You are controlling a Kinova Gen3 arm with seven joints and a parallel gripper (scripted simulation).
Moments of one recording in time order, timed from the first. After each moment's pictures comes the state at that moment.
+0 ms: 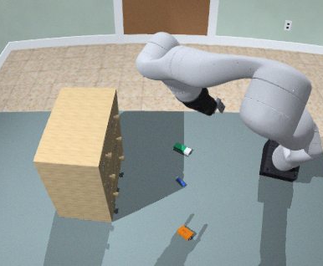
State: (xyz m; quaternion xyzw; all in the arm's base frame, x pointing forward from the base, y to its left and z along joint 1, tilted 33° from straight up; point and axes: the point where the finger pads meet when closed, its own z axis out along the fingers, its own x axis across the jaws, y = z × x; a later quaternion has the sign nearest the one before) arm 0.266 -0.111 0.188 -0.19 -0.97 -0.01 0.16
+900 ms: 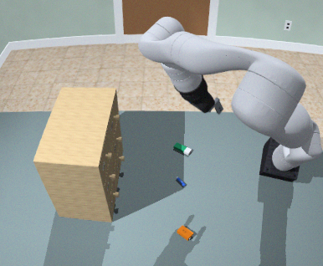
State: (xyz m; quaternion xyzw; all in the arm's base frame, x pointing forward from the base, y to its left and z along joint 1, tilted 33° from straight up) arm 0.269 -0.111 0.194 -0.29 -0.94 -0.06 0.16
